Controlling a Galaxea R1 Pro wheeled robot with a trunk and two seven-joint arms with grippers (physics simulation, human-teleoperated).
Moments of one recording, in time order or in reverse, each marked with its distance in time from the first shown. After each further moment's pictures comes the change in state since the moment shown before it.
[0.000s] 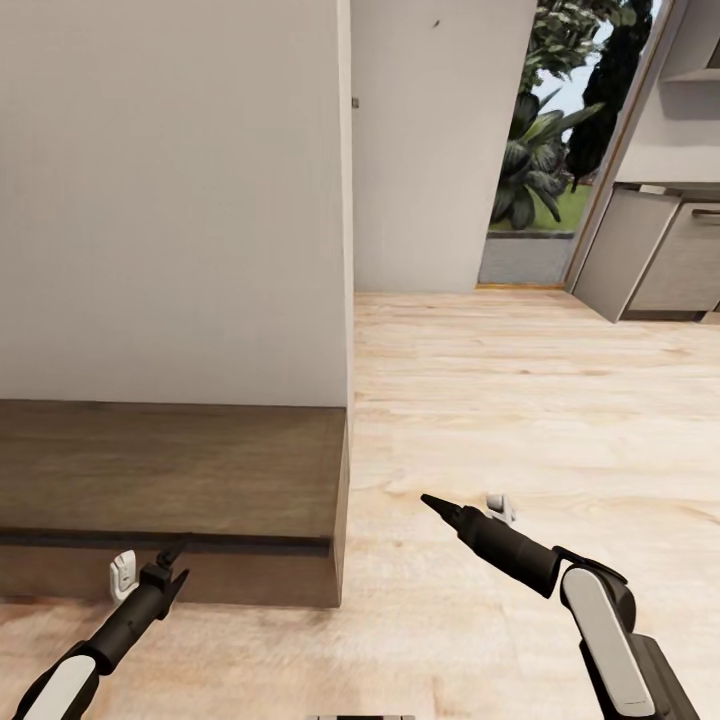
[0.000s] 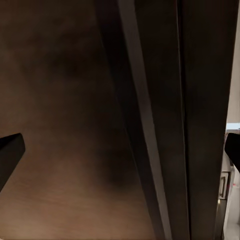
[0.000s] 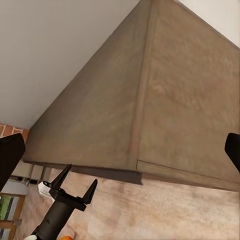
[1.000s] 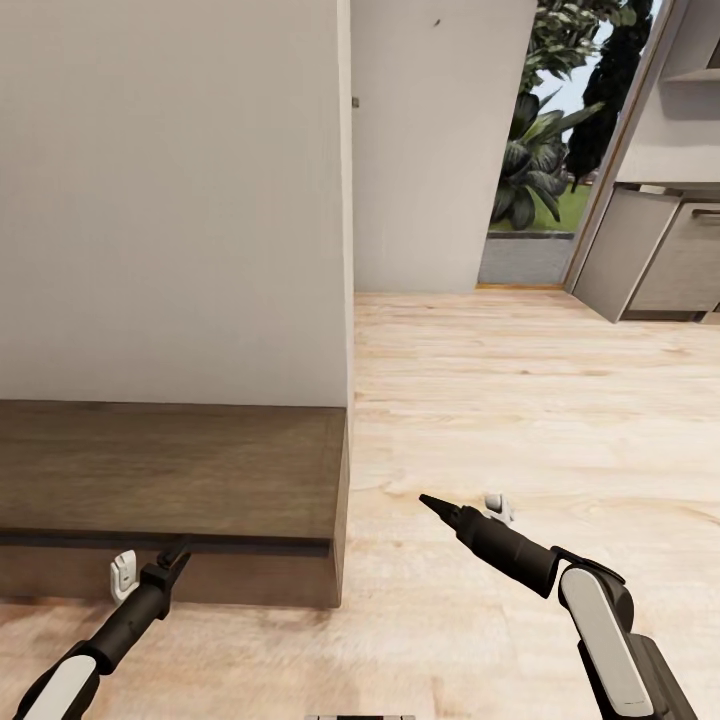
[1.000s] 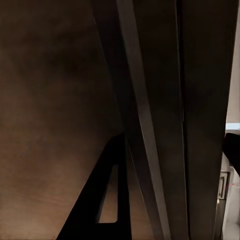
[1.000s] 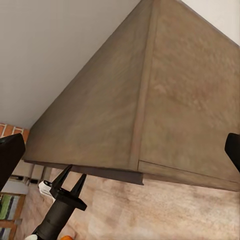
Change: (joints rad) left arm 0.000 -0.001 0.000 -0.001 0.002 0.002 0.000; right arm 0.000 0.003 0.005 0.000 0.000 -0.002 -0.001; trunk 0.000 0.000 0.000
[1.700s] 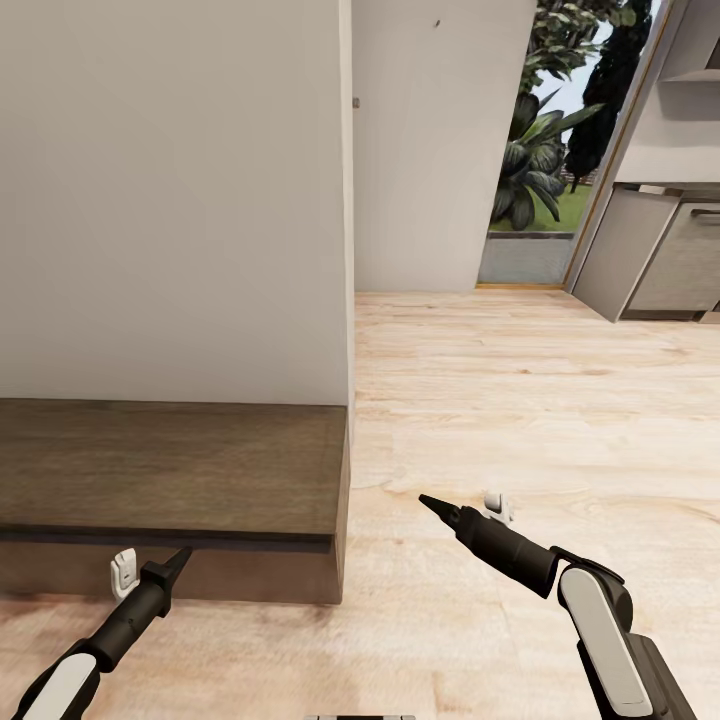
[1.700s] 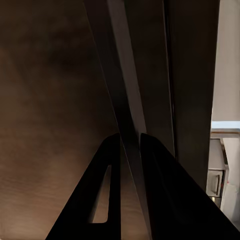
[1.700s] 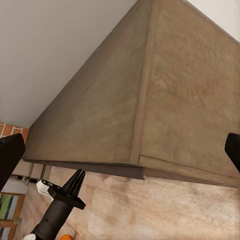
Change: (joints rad) left arm 0.000 0.000 -0.001 -0.009 0.007 0.009 -0.005; right arm 0.000 0.001 0.002 0.000 0.001 0.000 -0.005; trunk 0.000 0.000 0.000
